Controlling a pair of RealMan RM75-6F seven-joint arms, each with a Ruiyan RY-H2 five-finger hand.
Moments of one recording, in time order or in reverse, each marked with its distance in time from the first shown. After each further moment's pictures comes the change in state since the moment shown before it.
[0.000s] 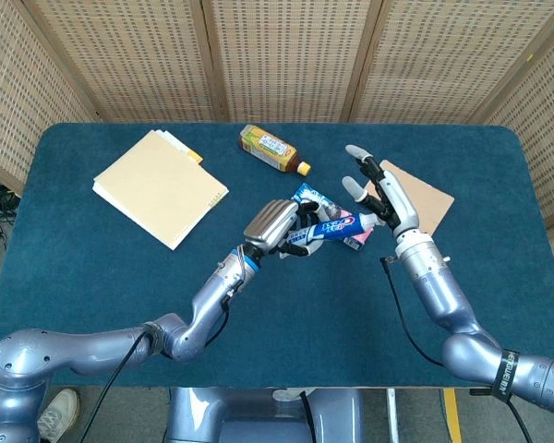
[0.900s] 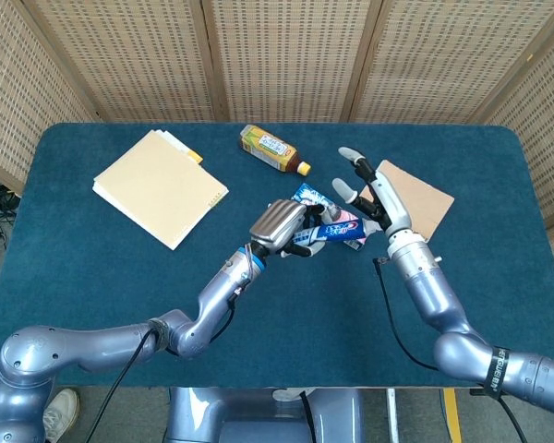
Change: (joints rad) left arm -0.043 -0.010 0.008 0.041 -0.030 -0.034 0.100; right arm 0.045 -0.008 -0.018 -0.018 0.074 0.032 -0.081
